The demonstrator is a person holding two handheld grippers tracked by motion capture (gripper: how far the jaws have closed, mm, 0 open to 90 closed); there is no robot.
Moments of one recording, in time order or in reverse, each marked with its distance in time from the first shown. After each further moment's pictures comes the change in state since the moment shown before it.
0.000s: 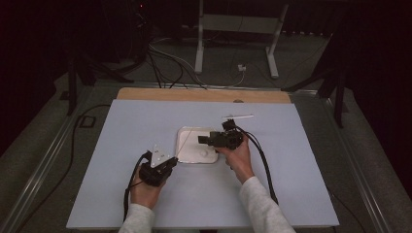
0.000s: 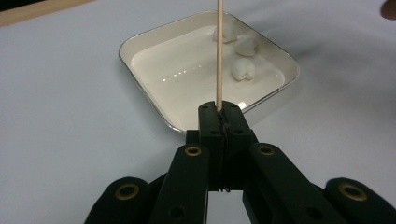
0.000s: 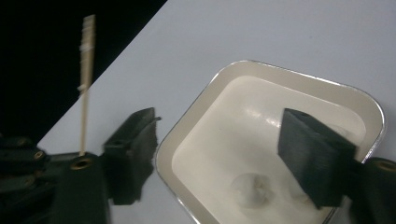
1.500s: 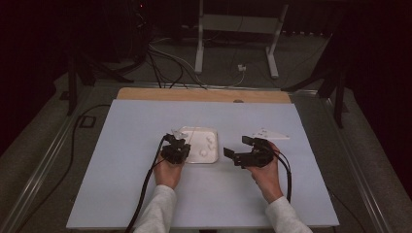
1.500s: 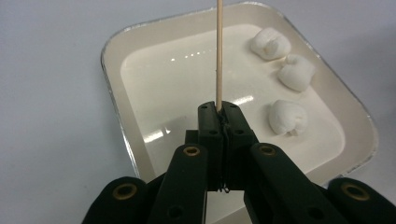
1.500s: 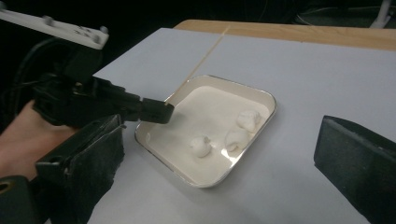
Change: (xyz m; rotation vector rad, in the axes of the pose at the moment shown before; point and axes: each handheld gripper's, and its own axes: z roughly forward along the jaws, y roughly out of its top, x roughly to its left) left arm 0.002 0.038 0.087 0.154 0.075 -0.179; right arm 0.005 -0.048 -0.092 -0.202 -0.139 -0.151
